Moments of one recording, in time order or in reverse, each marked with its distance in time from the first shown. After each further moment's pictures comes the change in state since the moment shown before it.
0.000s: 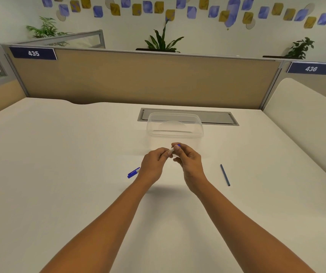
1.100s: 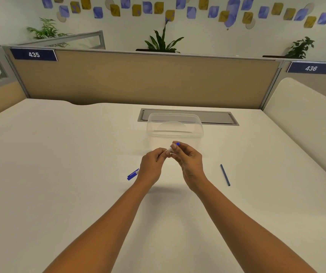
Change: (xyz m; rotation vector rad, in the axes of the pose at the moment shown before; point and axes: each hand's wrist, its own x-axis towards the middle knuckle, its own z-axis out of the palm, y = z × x) left_hand -0.002 -0.004 0.002 -0.042 0.084 -0.017; right_hand 0.004 -0.001 0.003 0.152 0.041 0.017
